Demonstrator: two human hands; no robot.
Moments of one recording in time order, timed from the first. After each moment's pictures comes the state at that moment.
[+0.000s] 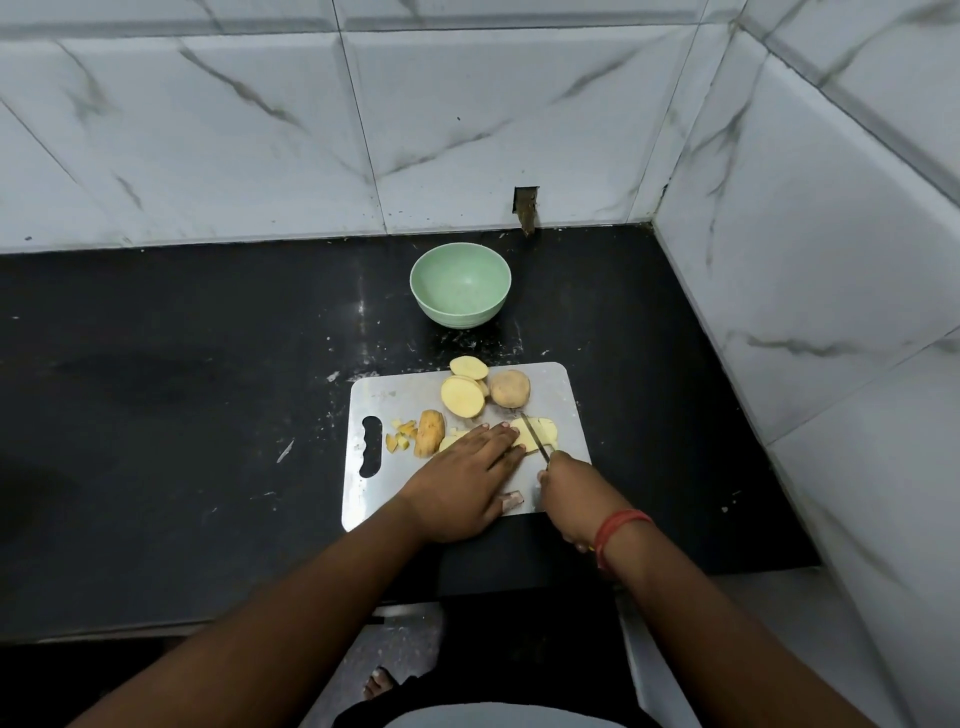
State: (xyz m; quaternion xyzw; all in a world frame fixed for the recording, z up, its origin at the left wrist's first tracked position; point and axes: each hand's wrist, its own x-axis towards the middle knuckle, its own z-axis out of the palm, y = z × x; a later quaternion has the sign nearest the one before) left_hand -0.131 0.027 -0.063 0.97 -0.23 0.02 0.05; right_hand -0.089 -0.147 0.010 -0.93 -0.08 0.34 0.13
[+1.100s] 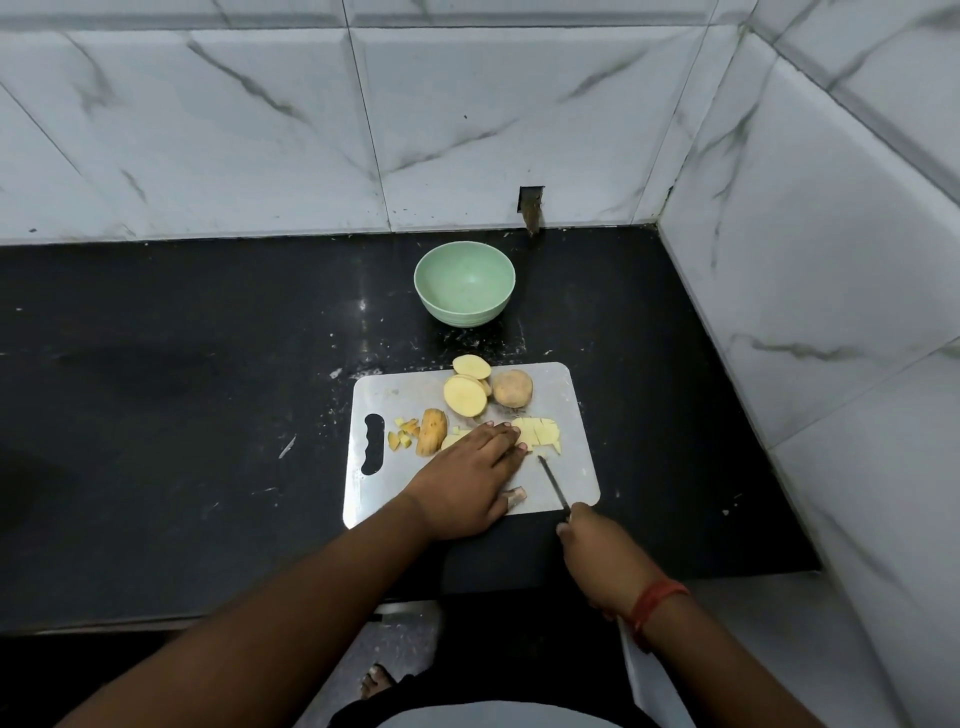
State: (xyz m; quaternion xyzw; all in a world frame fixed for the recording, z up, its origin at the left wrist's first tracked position) left_hand -0.125 0.026 -0.074 0.97 -0.23 0.02 0.05; right_hand -0.134 -0.183 -0.002 -0.92 -0.07 0.35 0.18
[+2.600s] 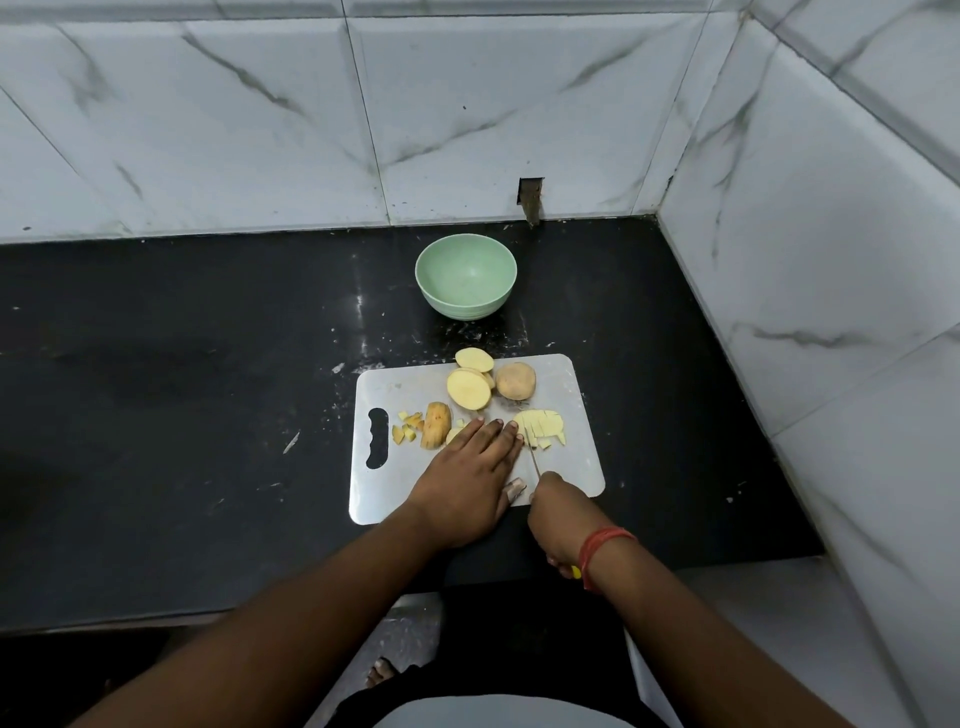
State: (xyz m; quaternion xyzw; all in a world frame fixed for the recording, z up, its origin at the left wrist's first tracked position) left_hand -0.140 0.021 -0.078 0.98 -0.20 0.04 -0.02; right_hand -0.123 -0.133 0.000 -0.90 -0.02 0.38 0.19
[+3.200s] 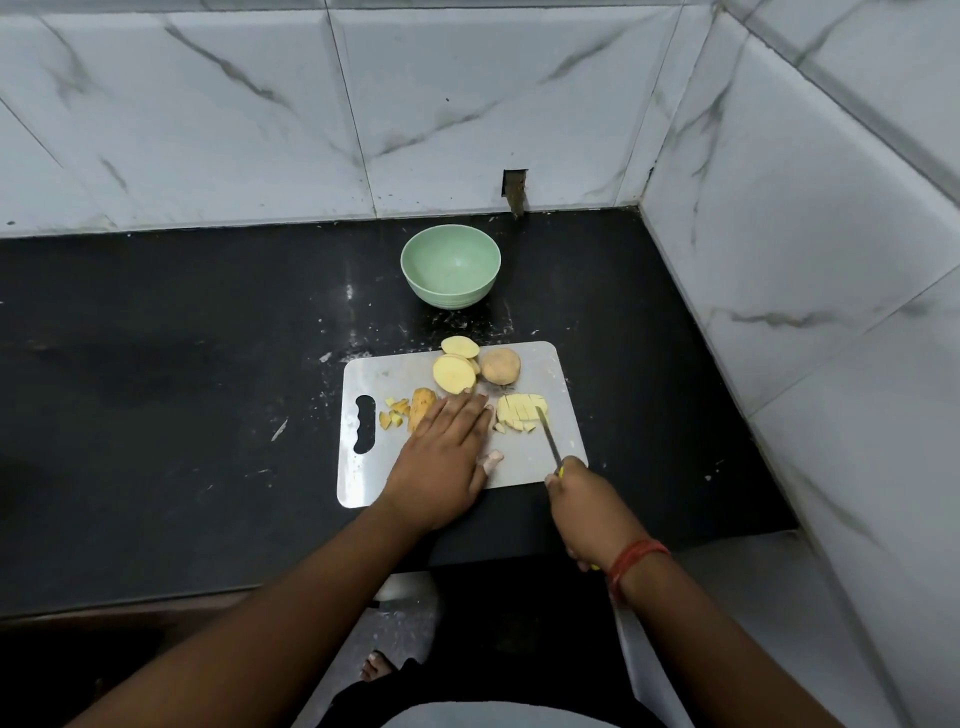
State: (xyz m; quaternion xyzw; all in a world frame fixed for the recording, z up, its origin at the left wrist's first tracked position) left_hand -0.152 0.023 -0.067 0.99 -0.11 0.08 0.05; right_hand -0.139 -0.179 0.008 -0.91 -0.02 0.30 0.28
